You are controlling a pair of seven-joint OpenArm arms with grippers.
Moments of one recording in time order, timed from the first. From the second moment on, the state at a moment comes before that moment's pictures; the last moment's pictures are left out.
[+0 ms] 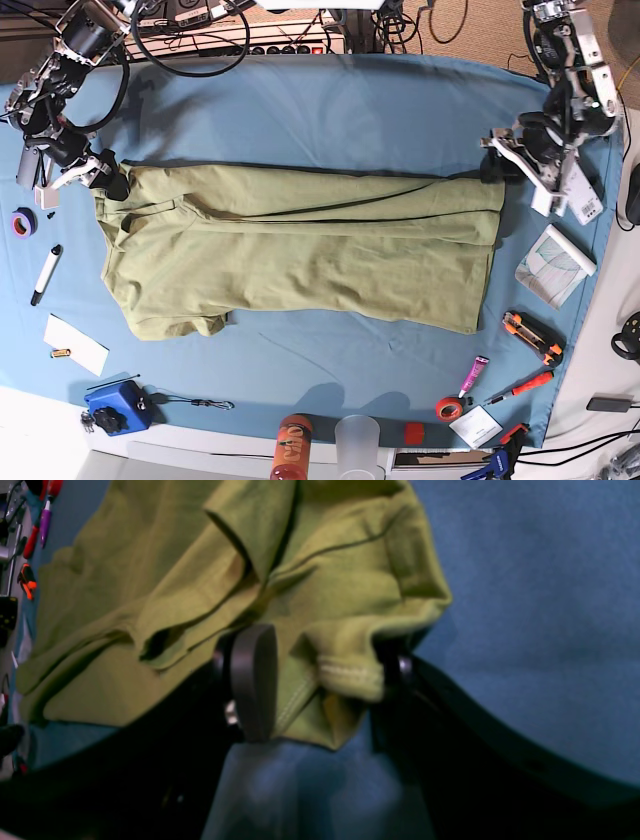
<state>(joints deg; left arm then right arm) 15.0 -8.8 -22.2 103.2 -35.7 -22.4 61.1 -0.1 19.5 48.5 71.9 50.0 39.8 -68.8</state>
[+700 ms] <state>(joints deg) 8.5 -9.1 -22.7 92.3 -43.8 -22.7 60.8 -0.1 19.6 48.5 71.9 50.0 39.8 -69.3</state>
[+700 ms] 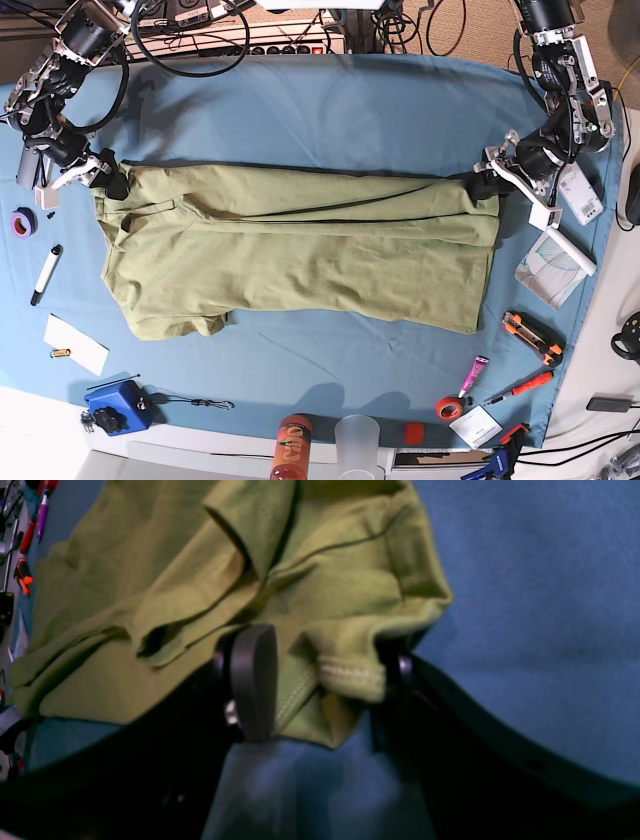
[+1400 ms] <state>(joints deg) 8.5 -8.8 -31.9 92.2 -46.2 -20.0 64.5 -0.2 22.2 48.4 71.9 48.9 39.8 -72.3</state>
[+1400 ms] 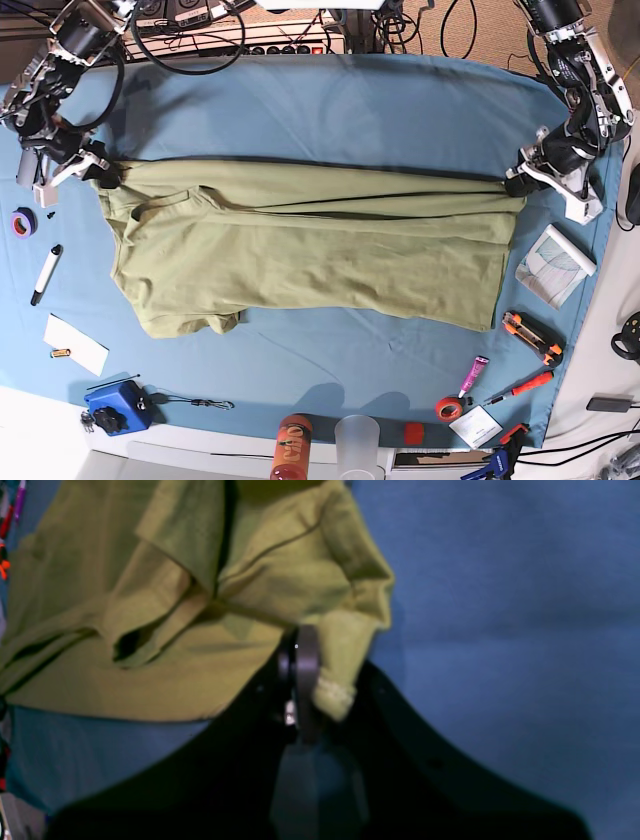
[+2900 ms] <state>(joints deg) 23.2 -9.2 -31.8 104.0 -48.3 -23.5 69.8 -11.9 23.8 54.0 80.4 58.2 39.8 -78.2</state>
